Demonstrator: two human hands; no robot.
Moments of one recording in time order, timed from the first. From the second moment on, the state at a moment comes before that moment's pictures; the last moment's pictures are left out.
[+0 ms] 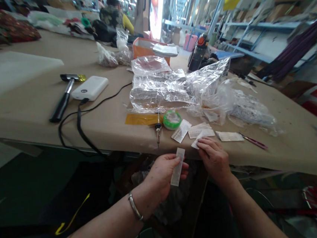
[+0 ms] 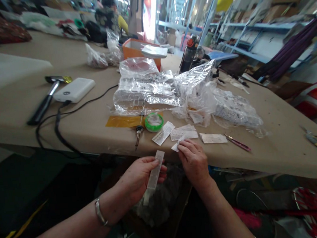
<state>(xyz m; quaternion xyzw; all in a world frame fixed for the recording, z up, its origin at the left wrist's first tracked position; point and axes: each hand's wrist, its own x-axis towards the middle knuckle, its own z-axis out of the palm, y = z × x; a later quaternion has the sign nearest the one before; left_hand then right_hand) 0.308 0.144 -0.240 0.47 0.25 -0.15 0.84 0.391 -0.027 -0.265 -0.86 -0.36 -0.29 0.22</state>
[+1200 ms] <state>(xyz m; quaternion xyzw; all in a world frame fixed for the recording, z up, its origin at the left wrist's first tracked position) 0.308 0.134 -0.242 0.29 0.20 -0.17 0.92 0.334 -0.009 -0.260 -0.74 -0.55 -0.16 0.36</state>
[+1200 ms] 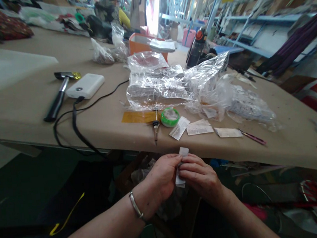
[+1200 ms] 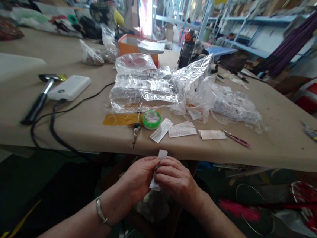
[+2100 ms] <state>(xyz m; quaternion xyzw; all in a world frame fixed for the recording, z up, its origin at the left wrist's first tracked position) 0.300 0.129 -0.242 0.41 0.29 -0.17 0.85 0.347 -0.058 -0.246 -0.83 -0.32 -0.27 0.38</state>
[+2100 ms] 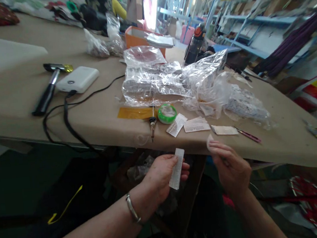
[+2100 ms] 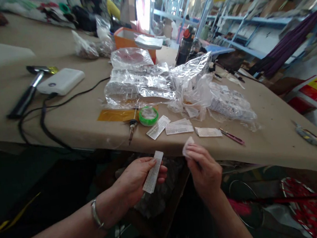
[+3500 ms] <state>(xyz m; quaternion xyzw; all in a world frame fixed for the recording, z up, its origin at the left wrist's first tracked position) 0.275 0.139 -0.236 0.44 0.18 -0.26 0.84 0.332 0.000 -0.264 -0.71 -0.10 0.20 0.67</state>
